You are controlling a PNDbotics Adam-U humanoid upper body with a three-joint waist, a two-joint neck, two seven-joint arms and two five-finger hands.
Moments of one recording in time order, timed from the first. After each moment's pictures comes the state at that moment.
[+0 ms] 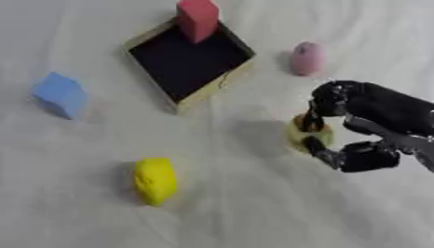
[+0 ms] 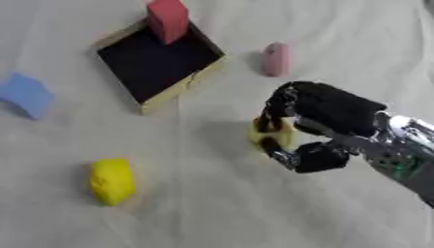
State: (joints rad) left arm -0.16 0.53 0.13 -1.99 0.21 -0.42 0.28; right arm -0.43 -1.05 0.48 -1.99 0.46 -0.11 0.08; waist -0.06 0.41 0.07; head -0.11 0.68
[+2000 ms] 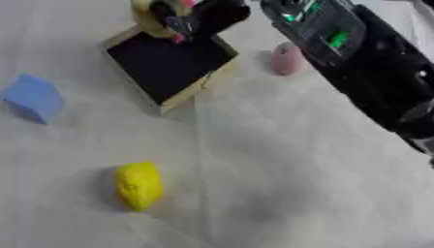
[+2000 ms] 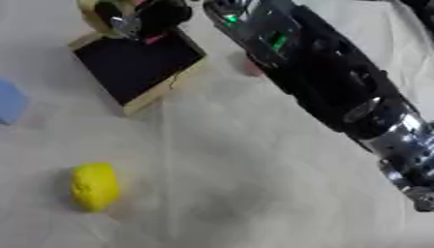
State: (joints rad) left arm -0.29 0.56 0.08 -1.99 0.28 -0.43 0.21; right arm -1.14 -0.59 0.51 -1.49 0.27 -0.05 0.27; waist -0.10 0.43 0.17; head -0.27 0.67
